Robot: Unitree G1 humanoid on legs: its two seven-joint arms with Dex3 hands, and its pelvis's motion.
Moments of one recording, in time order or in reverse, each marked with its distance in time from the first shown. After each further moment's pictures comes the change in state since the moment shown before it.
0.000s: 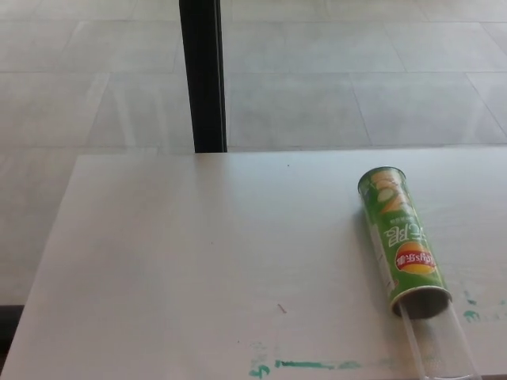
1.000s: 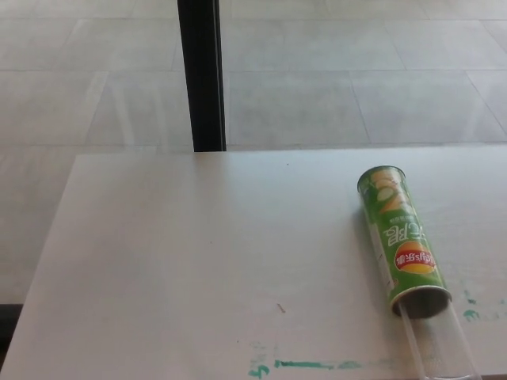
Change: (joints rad) left_arm 0.000 -0.007 0.010 0.018 -0.016 -0.009 -0.032; right_arm -0.009 0.032 -0.247 -0.707 0.191 -0.076 0.011
